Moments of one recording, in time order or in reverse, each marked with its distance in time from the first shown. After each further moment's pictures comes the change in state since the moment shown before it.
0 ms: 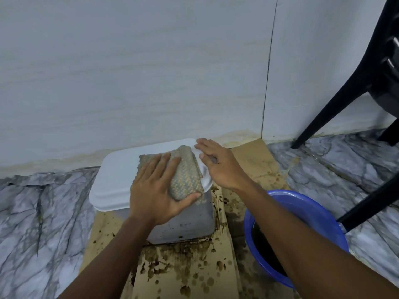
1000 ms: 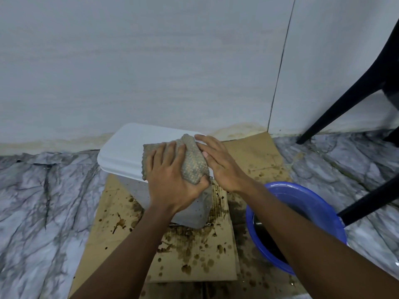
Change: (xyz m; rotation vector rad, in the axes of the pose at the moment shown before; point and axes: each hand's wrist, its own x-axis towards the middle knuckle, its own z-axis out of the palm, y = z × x) left_hand -0.012 0.025 0.005 -0.038 0.074 -0.232; right_hand -0.020 0.015 0.029 -0.150 -0.084 -0.171
